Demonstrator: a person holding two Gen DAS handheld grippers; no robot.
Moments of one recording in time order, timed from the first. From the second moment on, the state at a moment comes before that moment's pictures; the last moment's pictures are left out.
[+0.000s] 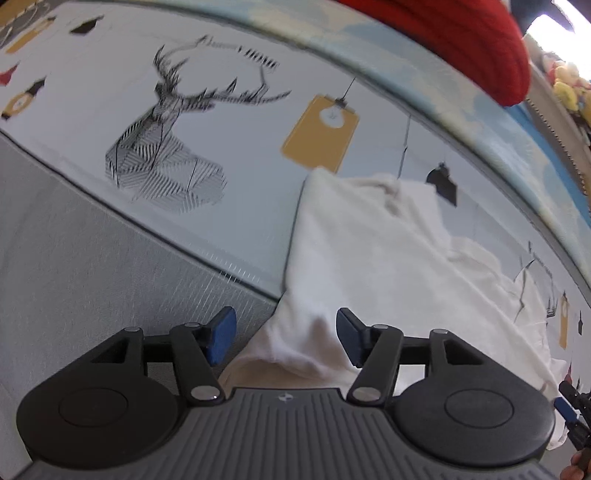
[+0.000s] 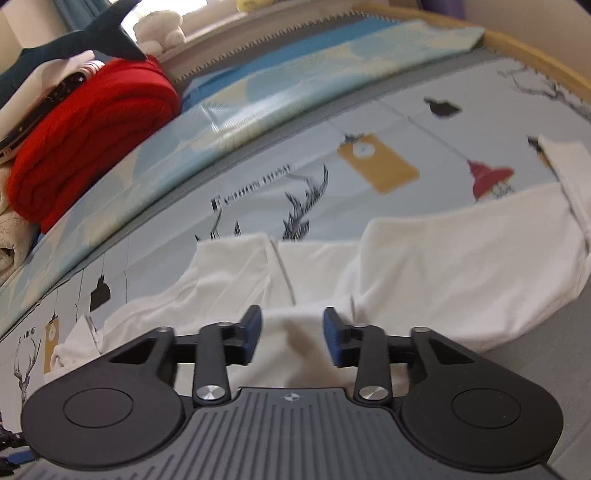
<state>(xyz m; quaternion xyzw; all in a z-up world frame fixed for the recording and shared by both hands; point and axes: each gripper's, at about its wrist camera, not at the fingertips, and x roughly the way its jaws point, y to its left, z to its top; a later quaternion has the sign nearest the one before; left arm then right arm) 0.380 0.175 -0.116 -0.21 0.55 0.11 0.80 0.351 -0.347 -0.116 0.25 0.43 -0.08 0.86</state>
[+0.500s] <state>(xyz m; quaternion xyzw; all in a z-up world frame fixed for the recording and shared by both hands) 0.380 0.168 -0.133 -0.15 0.56 0.11 0.81 0.354 -0.334 -0.125 0.26 0.44 -0.08 0.86</state>
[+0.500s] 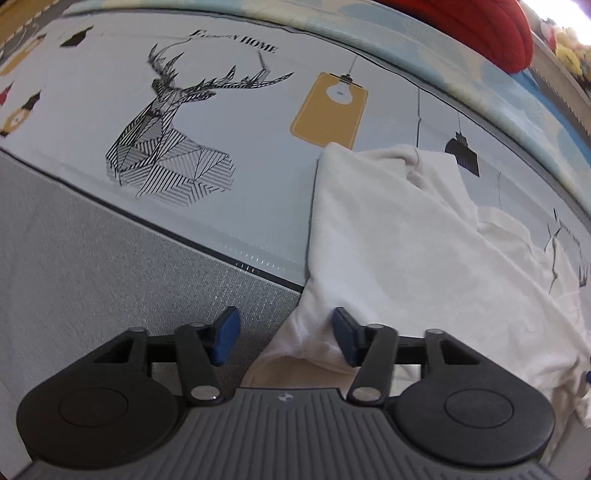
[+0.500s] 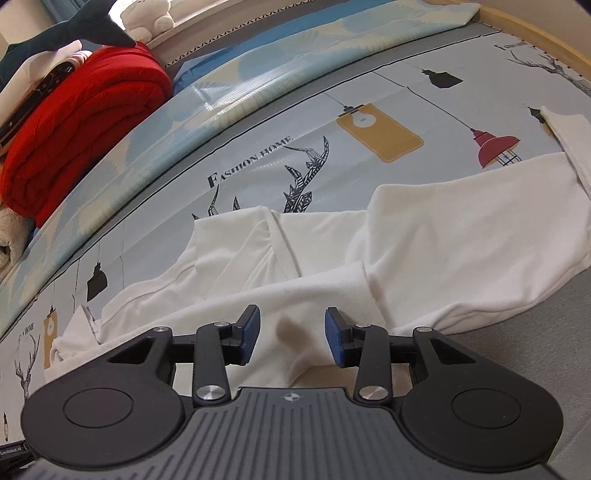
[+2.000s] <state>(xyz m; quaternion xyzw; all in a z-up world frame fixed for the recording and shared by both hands) 0.383 0.130 -0.123 -0.11 0.54 0.04 0.84 0.357 -0.331 -0.150 0.30 0.49 -0.09 0.81</state>
